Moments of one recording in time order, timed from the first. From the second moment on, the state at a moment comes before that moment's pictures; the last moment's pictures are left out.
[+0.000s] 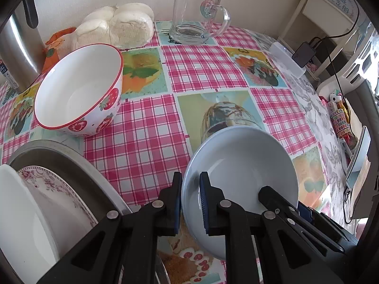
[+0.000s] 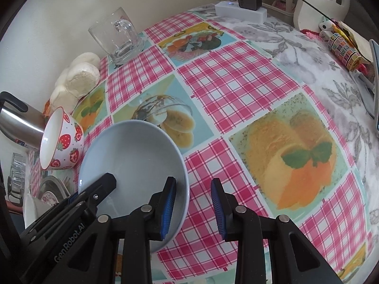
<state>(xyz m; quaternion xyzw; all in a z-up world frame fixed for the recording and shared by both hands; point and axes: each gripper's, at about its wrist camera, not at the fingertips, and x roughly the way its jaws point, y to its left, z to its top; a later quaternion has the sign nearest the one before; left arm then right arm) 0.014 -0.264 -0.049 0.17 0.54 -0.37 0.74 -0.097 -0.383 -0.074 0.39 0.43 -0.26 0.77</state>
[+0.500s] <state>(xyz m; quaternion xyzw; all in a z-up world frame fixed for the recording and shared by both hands) 0.011 -0.268 -0.051 0.17 0.53 -0.37 0.74 -0.102 -0.387 -0.073 0.40 0.43 -0.27 0.77</state>
